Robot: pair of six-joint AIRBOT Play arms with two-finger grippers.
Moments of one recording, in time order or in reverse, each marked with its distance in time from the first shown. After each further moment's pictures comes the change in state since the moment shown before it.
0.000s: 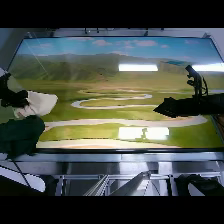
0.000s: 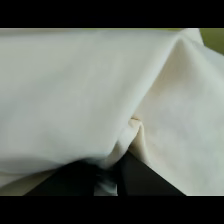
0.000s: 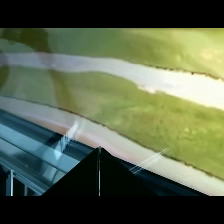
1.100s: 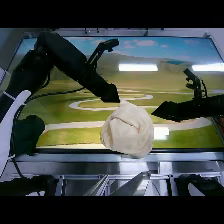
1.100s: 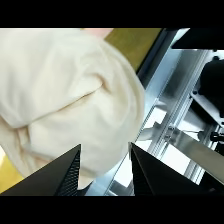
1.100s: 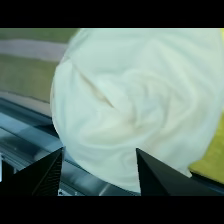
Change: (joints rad) left arm -0.957 0.368 0.023 -0.464 0.163 0.096; right arm -0.009 0.000 0.000 -0.054 0.080 0.000
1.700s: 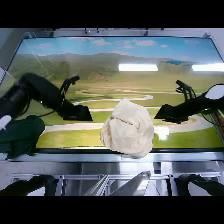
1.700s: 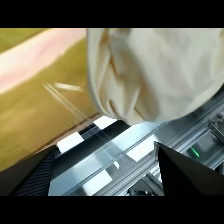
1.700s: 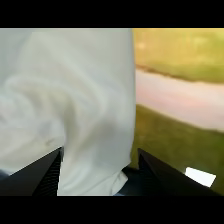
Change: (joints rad) left arm 0.274 0.233 -0.658 0.047 -0.142 -0.105; right arm -0.077 -0.298 0.000 -0.112 -0.040 -0.055
